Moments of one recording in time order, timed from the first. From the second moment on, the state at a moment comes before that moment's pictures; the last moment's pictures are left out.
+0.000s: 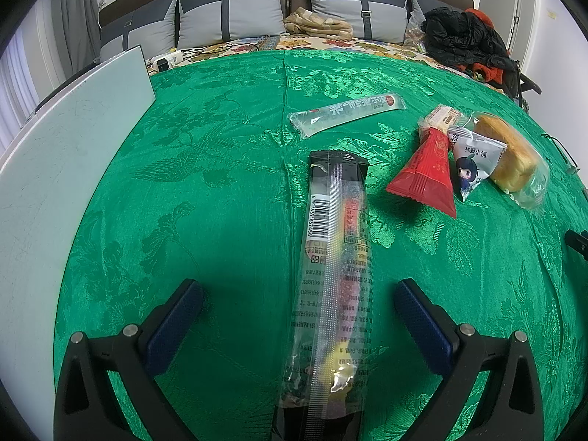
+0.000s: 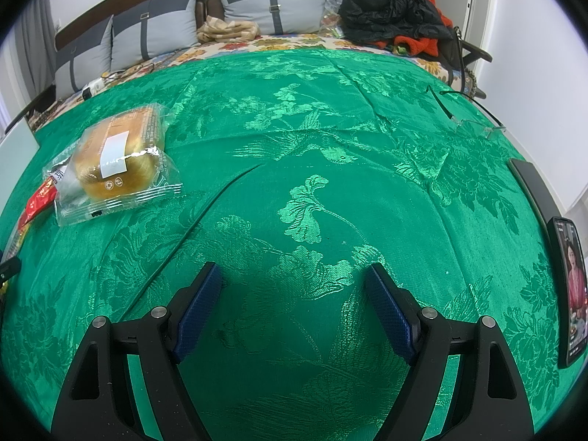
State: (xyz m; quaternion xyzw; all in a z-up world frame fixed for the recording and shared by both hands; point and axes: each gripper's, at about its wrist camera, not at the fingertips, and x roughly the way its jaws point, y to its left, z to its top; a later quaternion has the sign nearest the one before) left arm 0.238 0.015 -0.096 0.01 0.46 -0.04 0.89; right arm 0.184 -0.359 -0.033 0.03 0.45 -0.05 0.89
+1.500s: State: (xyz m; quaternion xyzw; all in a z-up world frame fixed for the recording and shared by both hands) left arm 0.238 0.015 -0.097 0.01 0.46 -0.04 0.89; right arm 0.284 -0.163 -0.009 -0.17 0.46 0.27 0.83
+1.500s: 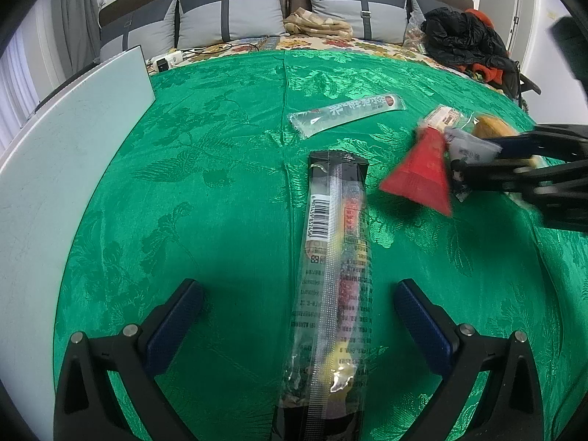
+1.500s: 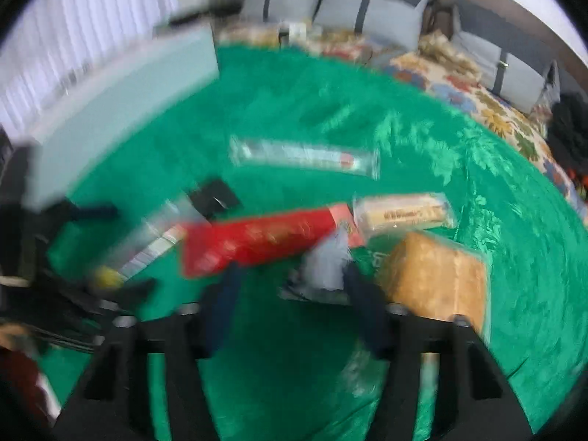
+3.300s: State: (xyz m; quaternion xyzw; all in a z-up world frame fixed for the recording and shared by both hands) left arm 0.237 0.015 -0.097 0.01 0.46 -0.04 0.89; right arm 0.132 -0.242 -0.001 0.04 0.35 0.27 0.89
